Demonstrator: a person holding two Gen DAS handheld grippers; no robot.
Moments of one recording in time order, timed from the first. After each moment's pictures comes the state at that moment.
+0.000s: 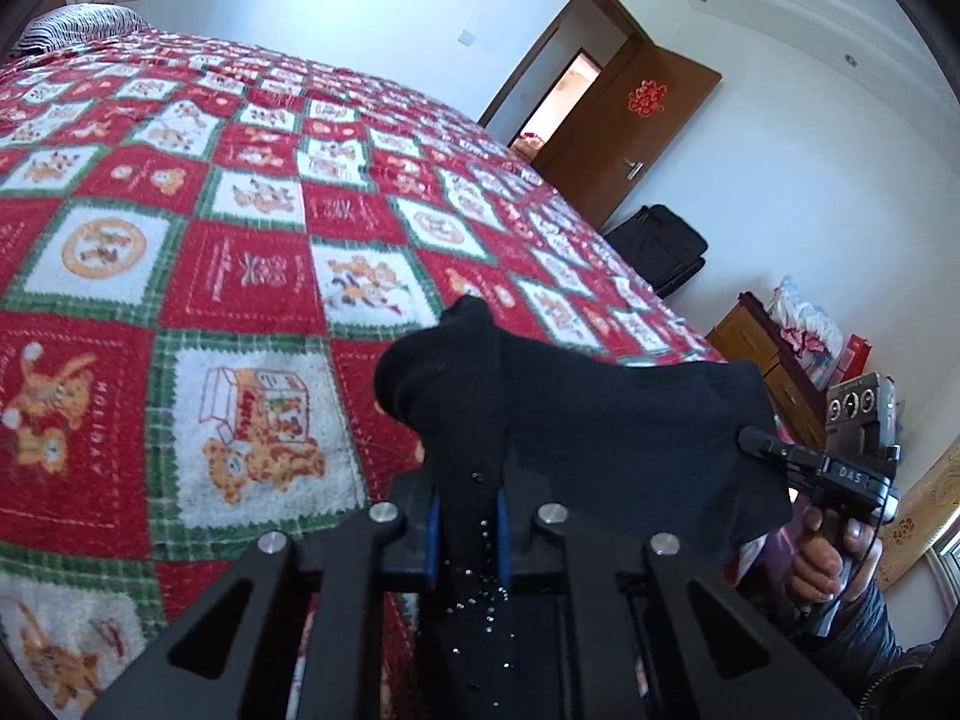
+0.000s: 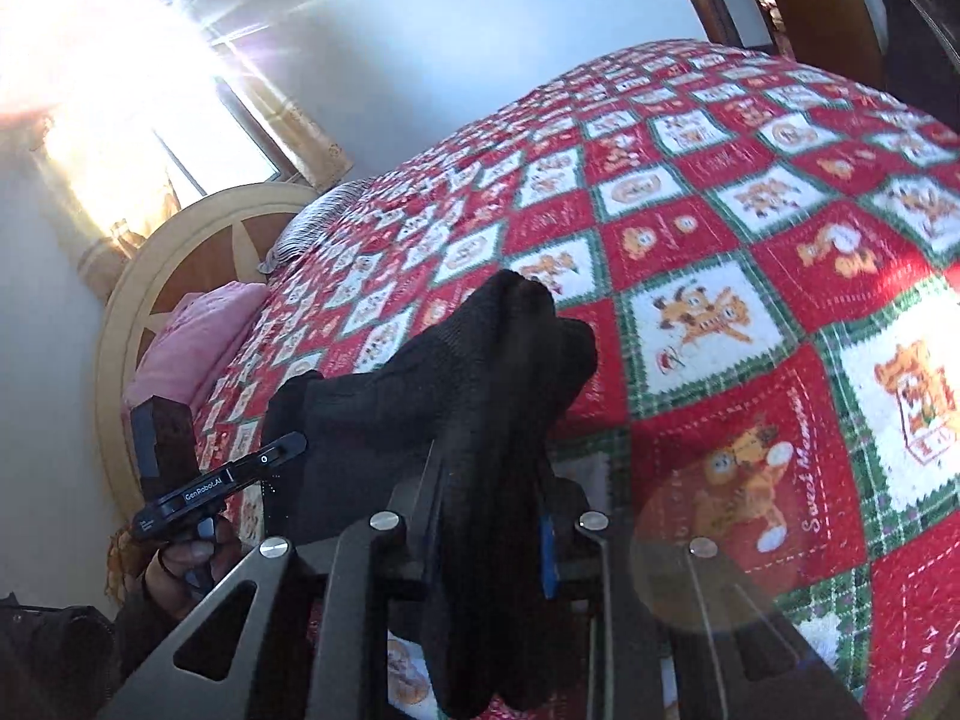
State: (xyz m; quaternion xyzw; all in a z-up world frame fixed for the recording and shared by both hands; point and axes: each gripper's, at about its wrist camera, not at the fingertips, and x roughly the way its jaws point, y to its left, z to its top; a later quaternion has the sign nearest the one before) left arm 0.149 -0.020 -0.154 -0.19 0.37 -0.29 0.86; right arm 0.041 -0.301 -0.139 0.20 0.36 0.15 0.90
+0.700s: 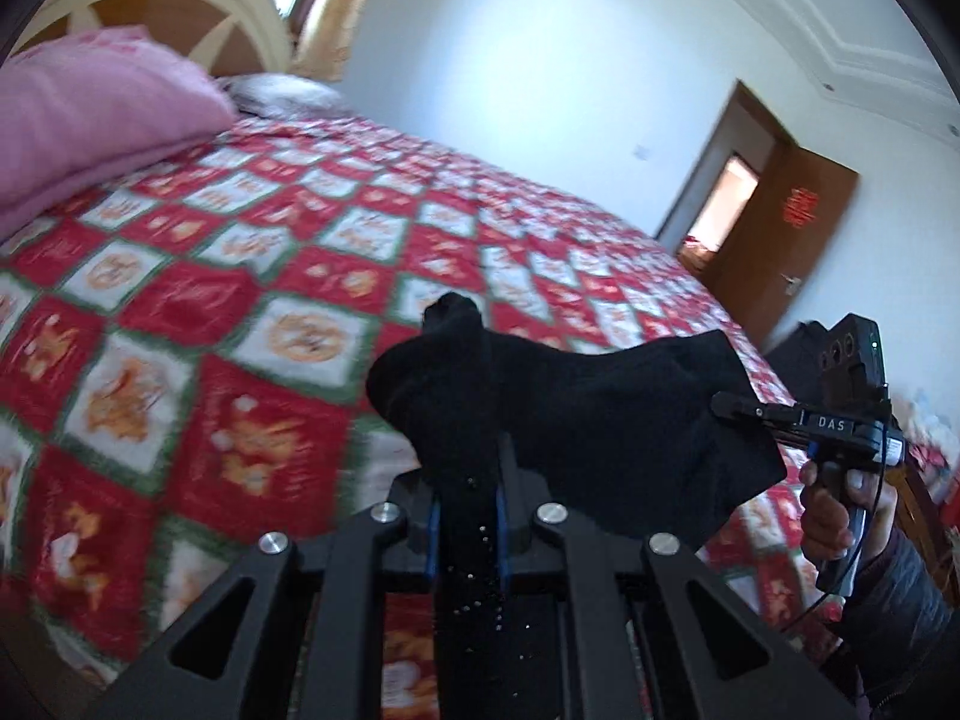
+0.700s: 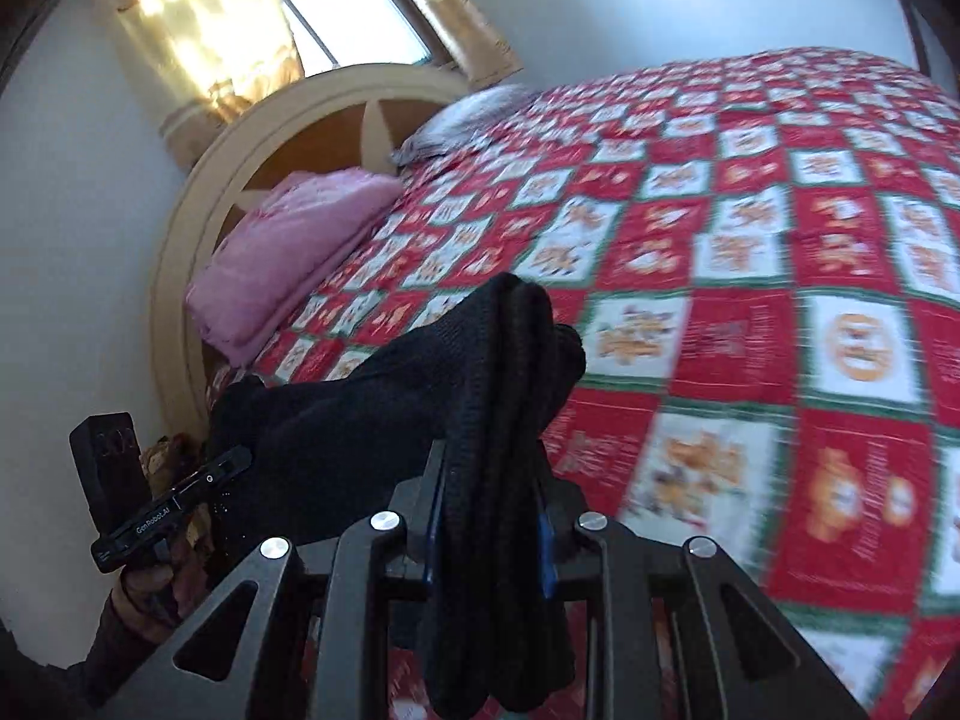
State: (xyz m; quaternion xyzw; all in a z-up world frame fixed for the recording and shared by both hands) left arm 0.128 0.187 -0.131 -0.20 0.32 -0.04 0.93; right arm 0.248 -0.042 -0.146 0.10 0.42 0.33 0.84
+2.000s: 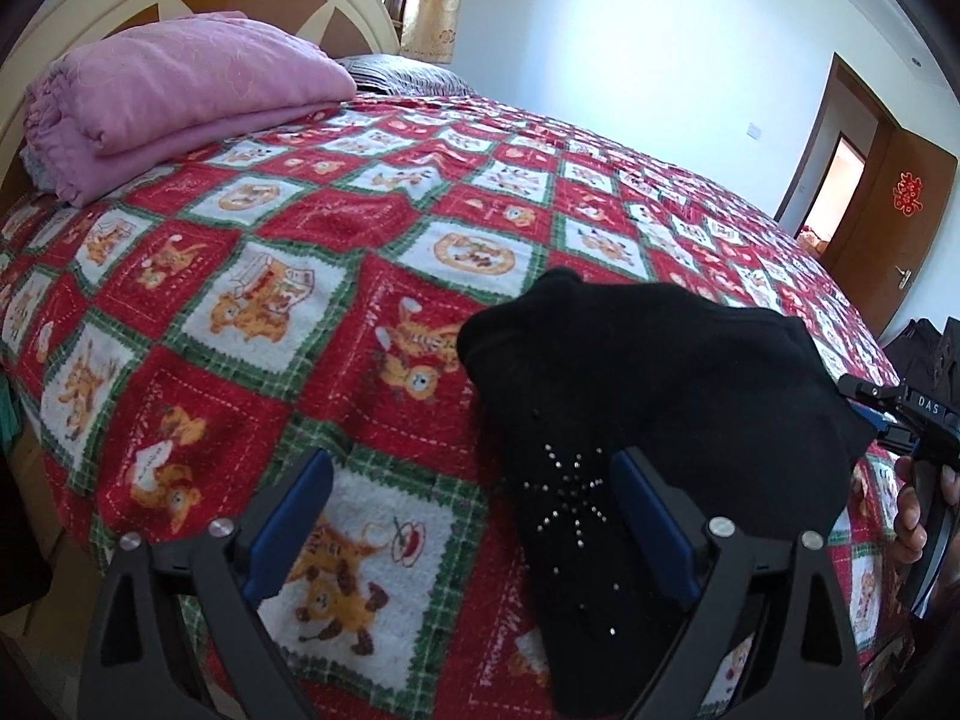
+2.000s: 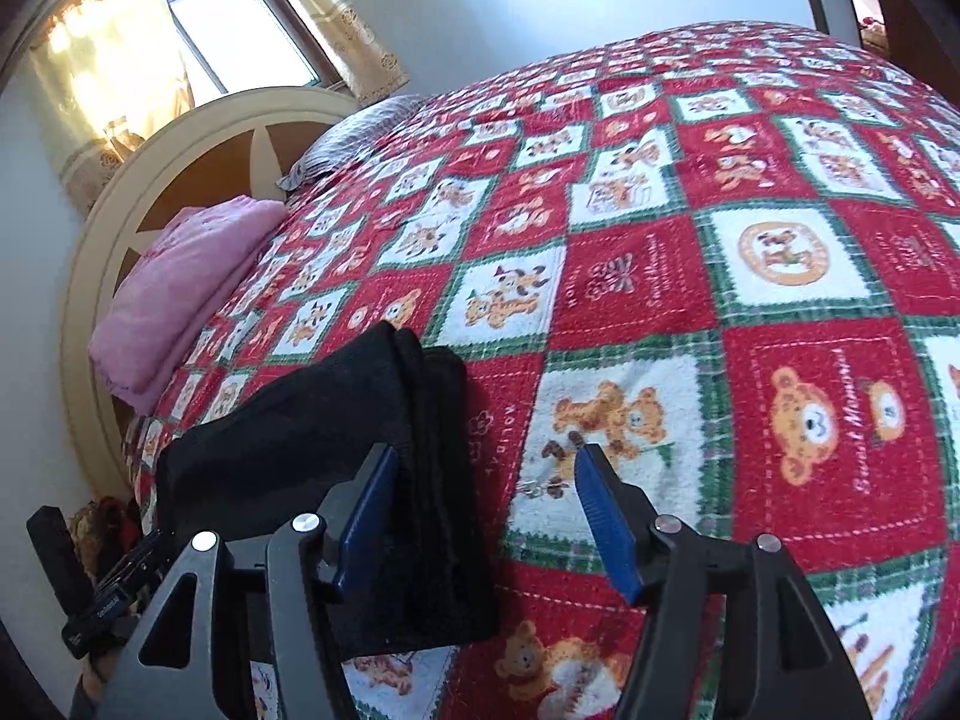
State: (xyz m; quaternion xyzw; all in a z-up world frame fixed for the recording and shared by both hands) left arm 0.102 0.201 -0.175 -0.16 0.36 0.10 0.92; right arm 0.243 -0.086 -0.184 0.13 0.40 0.18 0.89
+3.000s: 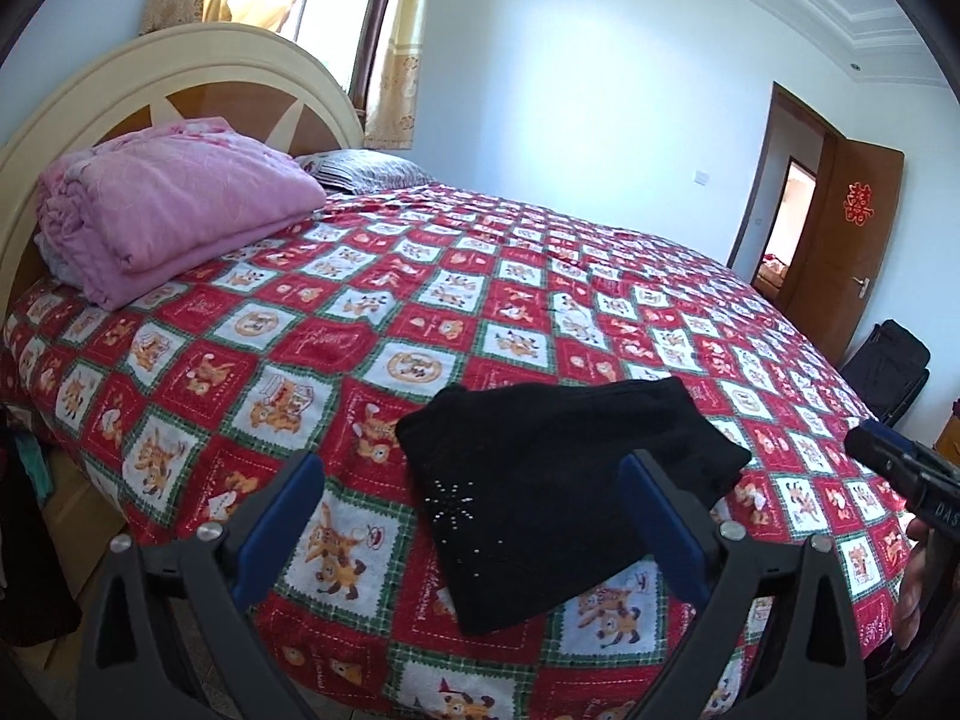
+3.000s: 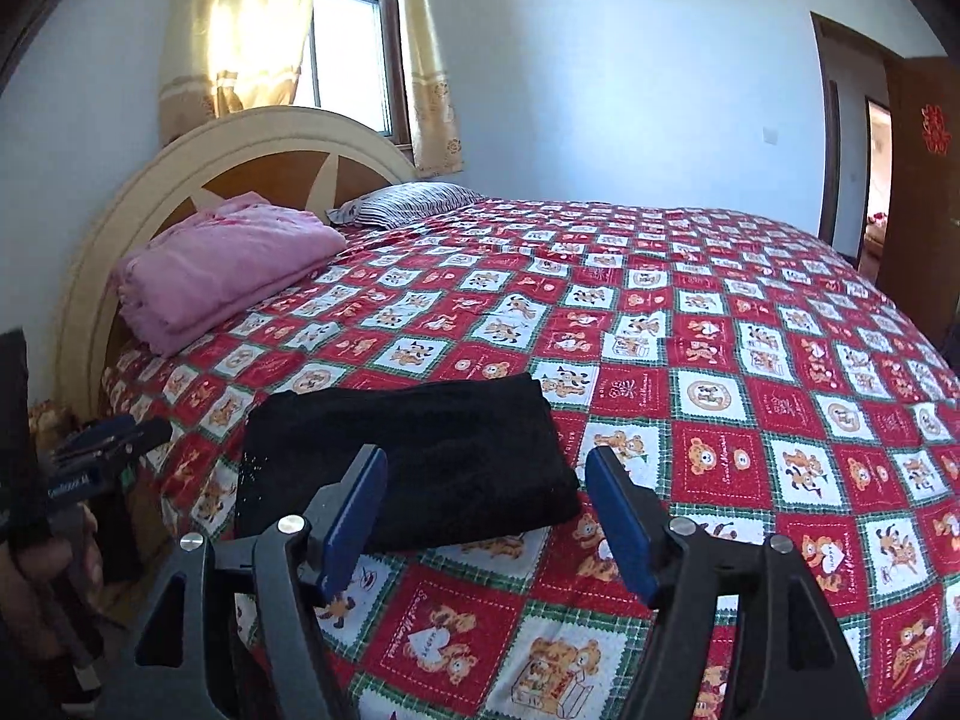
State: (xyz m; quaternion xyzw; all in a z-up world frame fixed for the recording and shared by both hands) left arm 0.037 0.161 -0.084 -0.12 0.26 0.07 0.95; right arm 0.061 -0.026 -0.078 -0.04 0.26 0.17 0.95
